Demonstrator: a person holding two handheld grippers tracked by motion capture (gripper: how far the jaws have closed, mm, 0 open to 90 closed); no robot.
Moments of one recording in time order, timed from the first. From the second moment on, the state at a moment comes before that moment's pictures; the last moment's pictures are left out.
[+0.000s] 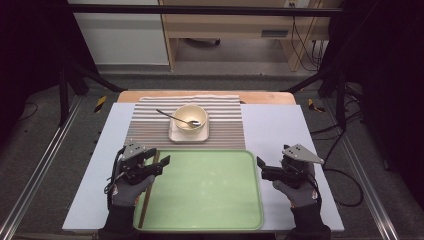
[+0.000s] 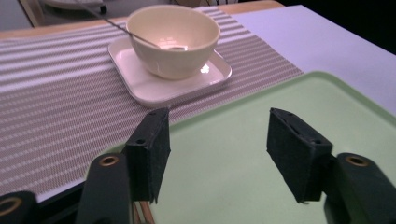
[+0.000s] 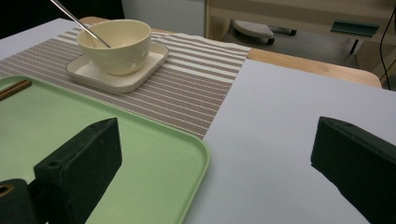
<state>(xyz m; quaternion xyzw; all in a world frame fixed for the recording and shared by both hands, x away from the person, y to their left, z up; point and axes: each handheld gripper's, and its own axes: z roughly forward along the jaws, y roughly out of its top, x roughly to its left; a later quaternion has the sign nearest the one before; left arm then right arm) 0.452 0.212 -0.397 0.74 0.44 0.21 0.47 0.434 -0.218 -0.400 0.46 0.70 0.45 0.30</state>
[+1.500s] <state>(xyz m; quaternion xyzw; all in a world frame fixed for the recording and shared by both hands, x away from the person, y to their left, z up) 0.580 0.219 -0.396 0.73 0.46 0.25 0.43 0.437 -0.220 -0.405 0.47 0.70 0.45 0.30</state>
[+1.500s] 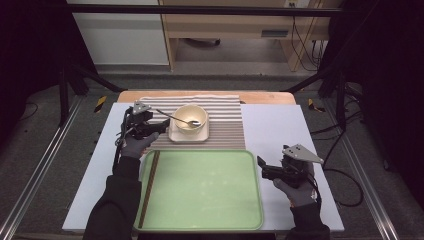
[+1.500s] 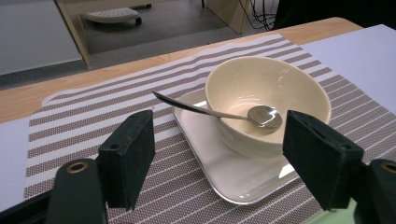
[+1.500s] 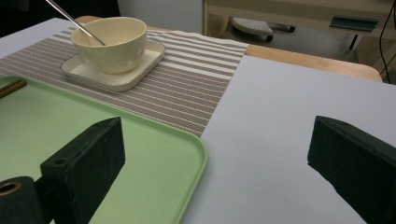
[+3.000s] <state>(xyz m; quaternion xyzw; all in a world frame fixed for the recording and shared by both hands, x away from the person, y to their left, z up) 0.635 0.212 -0.425 0.72 0.48 0.23 0.45 0.441 -0.217 -0.411 0.47 0.71 0.43 0.30</state>
